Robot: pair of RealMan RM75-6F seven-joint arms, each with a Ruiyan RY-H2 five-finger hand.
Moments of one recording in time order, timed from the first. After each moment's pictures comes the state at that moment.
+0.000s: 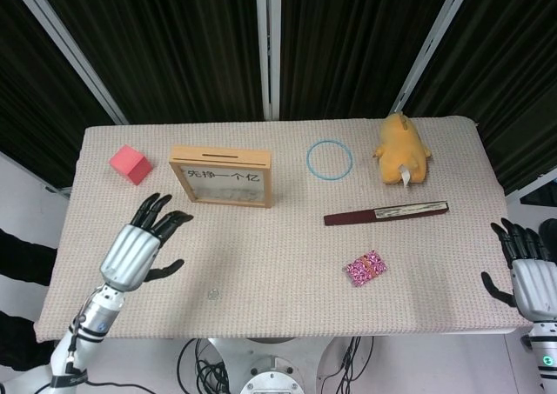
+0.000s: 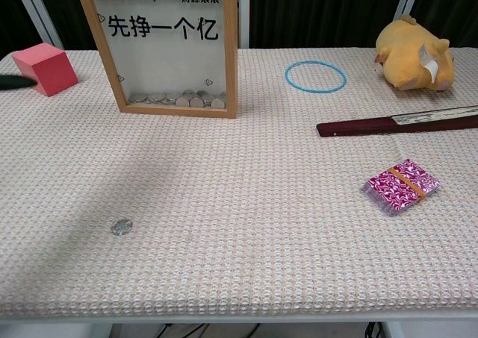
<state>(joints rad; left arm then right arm) -0.48 -1.24 0.06 -1.84 1.58 1.48 0.23 0.07 -1.08 0.06 -1.57 -1.48 1.44 0.07</state>
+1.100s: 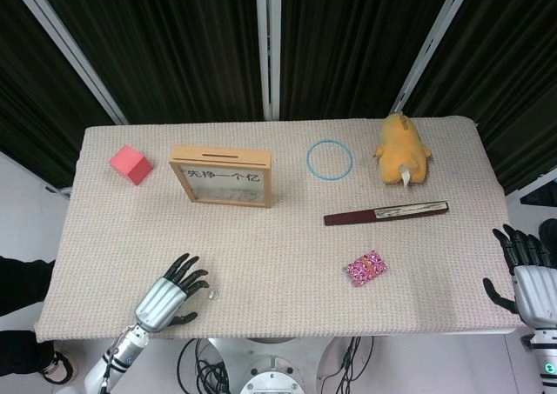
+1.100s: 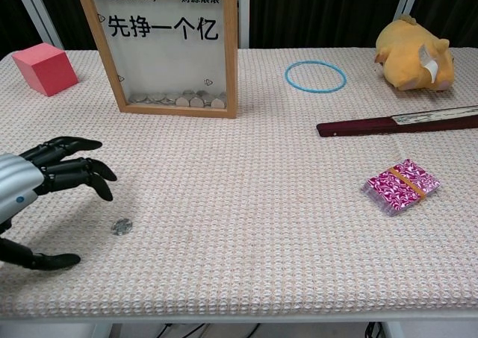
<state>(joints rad) -0.31 -1.72 0.18 -1.11 1.80 1.49 -0.02 0.05 -1.08 0.04 -1.58 -1.48 1.45 0.06</state>
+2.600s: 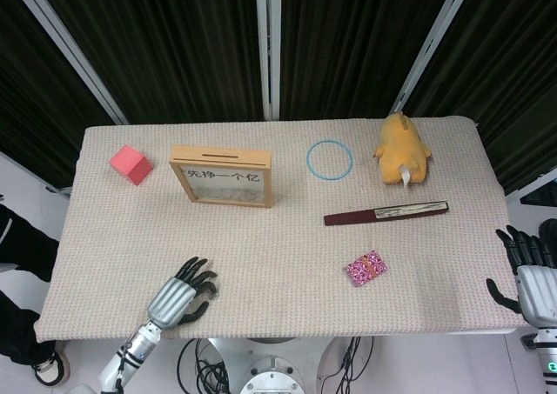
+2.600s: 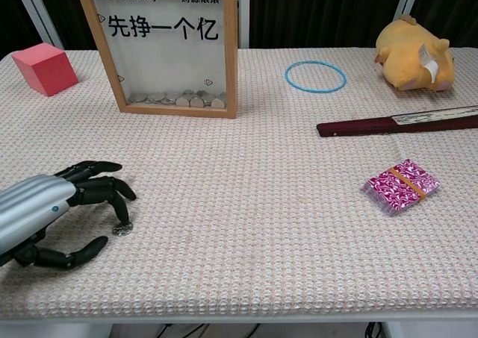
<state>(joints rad) -0.32 -1.76 0.15 -1.12 1.74 1.35 -0.09 0.05 -1.08 0.04 -1.56 -1.46 1.43 0.09</state>
